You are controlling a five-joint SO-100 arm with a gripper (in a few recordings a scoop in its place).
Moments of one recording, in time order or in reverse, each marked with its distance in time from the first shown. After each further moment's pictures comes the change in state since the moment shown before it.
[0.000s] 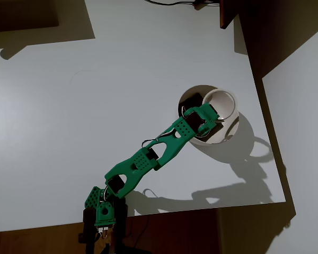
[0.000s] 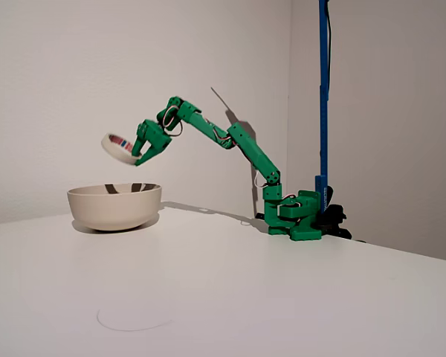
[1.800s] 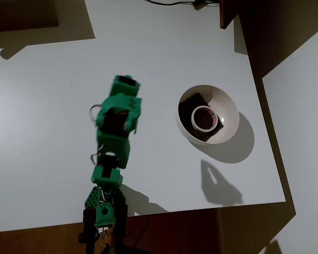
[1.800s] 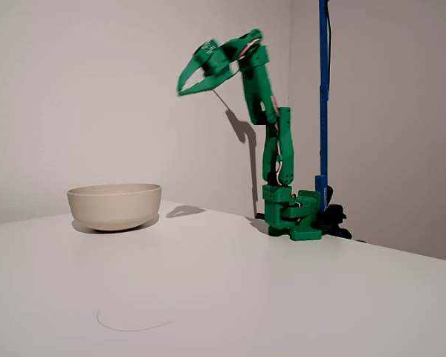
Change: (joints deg) arm -45.5 45.6 4.8 23.9 4.6
